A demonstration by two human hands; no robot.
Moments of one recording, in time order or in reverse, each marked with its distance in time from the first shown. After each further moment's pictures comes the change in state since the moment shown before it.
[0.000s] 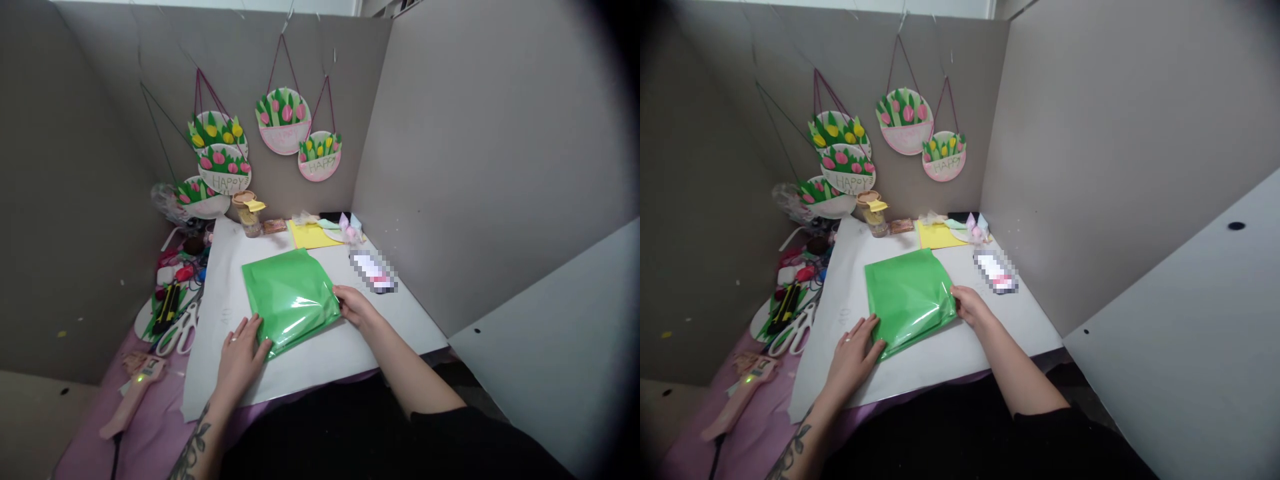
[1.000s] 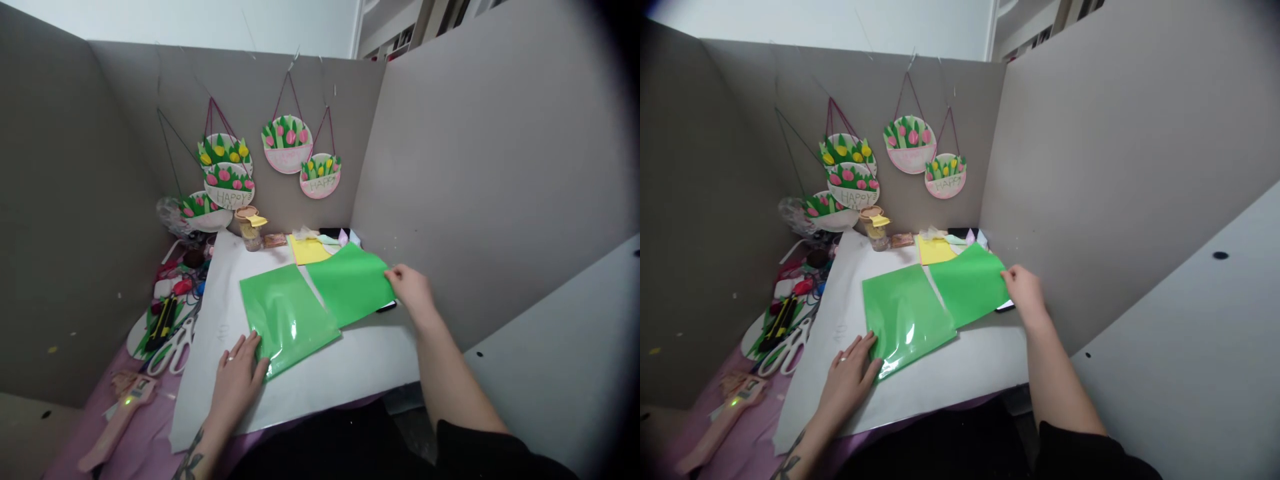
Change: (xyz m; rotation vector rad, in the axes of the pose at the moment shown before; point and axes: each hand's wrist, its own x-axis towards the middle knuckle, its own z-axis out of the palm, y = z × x) left_hand 0.002 0.001 0.001 -0.039 0.011 -0.025; right_hand -0.021 -0.111 -0.095 -1.087 0.695 -0.496
